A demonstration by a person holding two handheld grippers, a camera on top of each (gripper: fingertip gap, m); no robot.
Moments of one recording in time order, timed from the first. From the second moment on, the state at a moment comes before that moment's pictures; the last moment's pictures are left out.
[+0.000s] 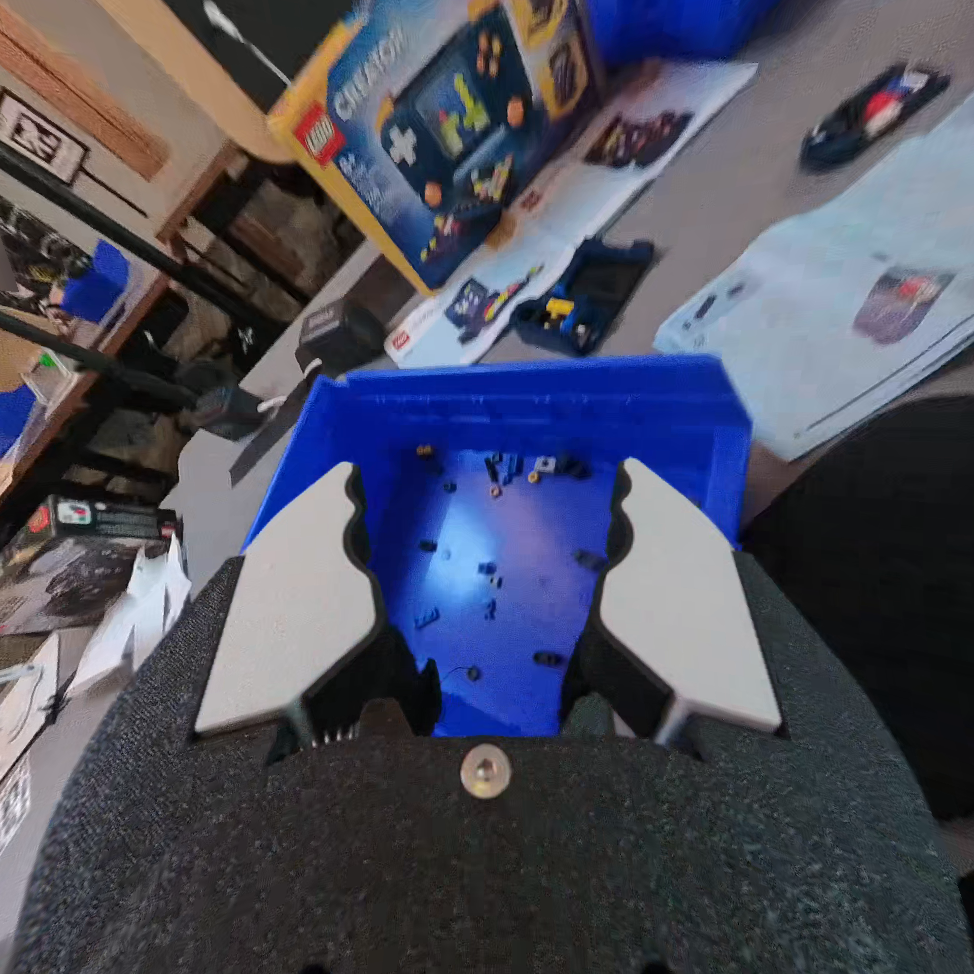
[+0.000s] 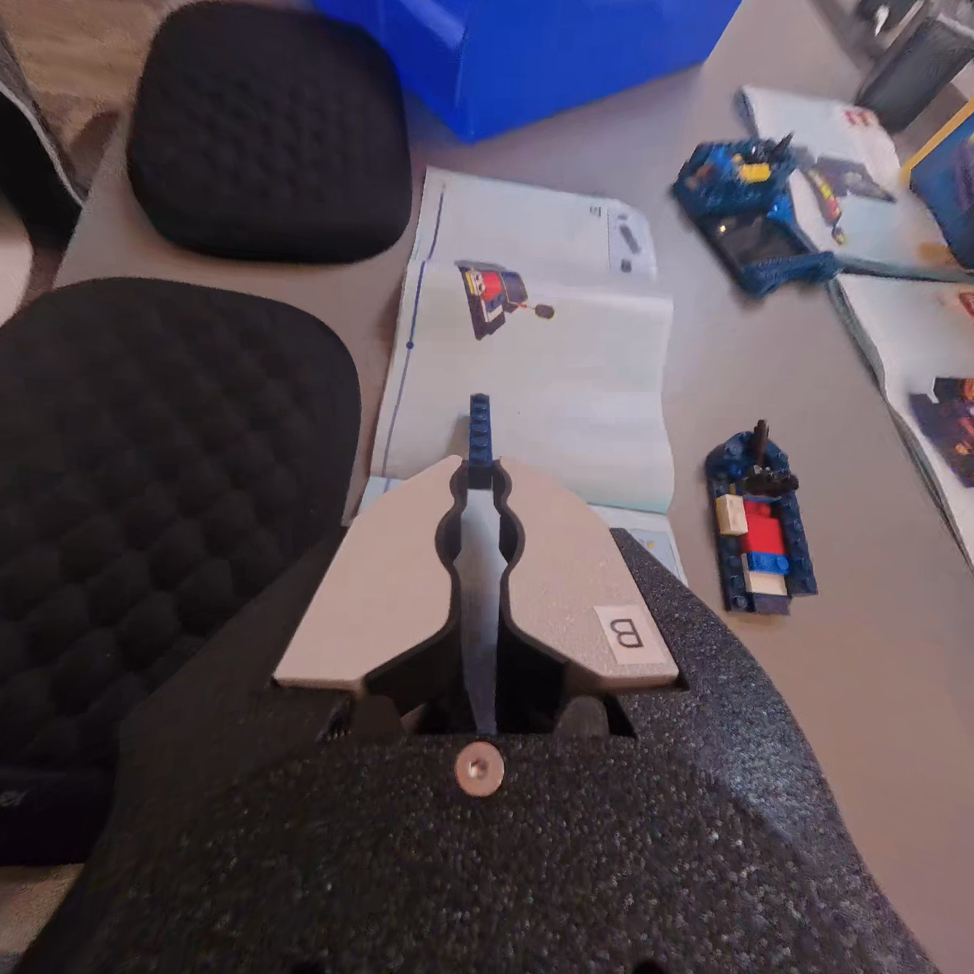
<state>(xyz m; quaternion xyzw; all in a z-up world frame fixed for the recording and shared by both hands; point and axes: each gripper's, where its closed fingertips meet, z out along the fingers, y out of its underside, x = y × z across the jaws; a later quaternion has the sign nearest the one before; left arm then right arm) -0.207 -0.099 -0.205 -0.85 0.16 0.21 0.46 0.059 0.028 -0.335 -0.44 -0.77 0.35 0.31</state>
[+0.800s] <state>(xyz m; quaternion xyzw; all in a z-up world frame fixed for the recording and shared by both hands) -0.216 -0.121 -0.316 -0.87 0.46 0.05 0.18 0.050 0.055 -0.258 -0.42 -0.60 0.48 0.48</state>
